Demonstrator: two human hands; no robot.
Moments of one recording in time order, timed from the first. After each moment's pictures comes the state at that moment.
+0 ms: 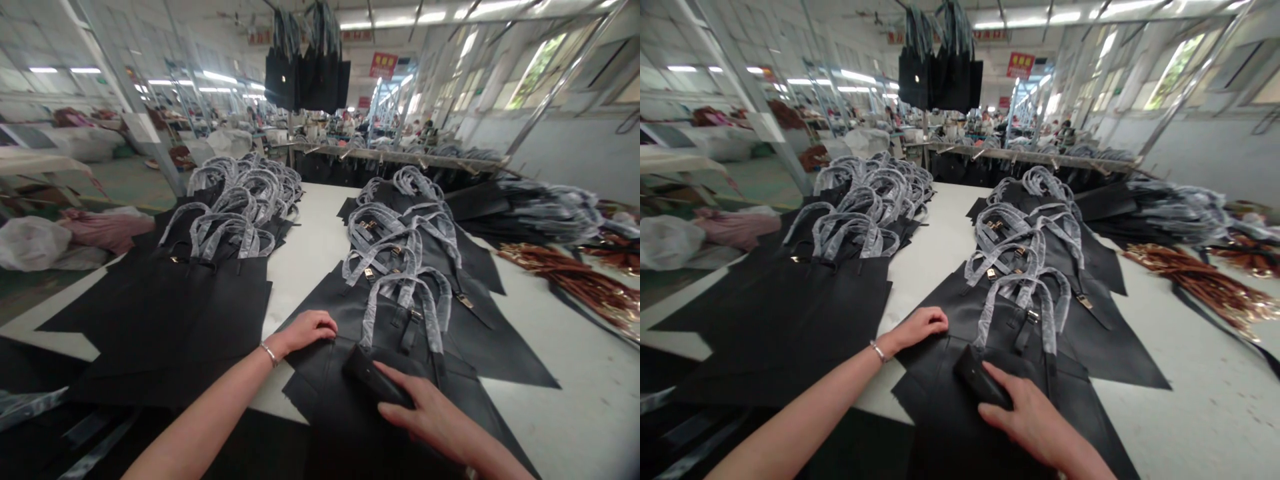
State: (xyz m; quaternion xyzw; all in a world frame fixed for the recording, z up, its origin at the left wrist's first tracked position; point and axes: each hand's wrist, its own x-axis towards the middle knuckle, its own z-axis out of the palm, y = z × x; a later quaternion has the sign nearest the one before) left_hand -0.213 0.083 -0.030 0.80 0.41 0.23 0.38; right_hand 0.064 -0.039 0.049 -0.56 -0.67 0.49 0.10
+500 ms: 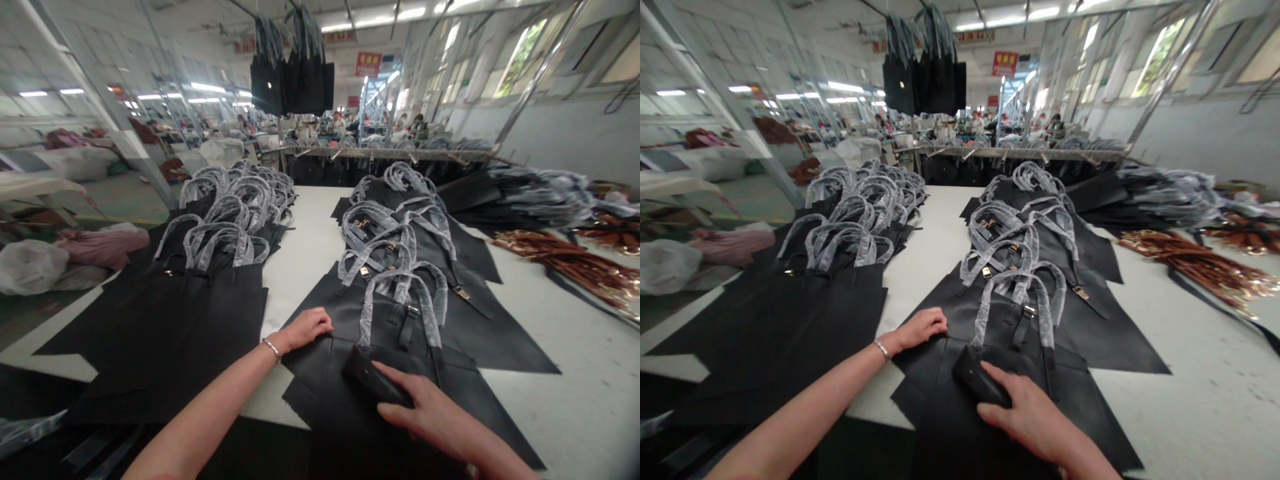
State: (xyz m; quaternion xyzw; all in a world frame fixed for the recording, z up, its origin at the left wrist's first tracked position) left_hand -0.208 0.096 -0.029 0.84 0.39 0.19 0.34; right_hand 0.070 -0.042 0.046 -0.56 -0.66 0.48 0.13
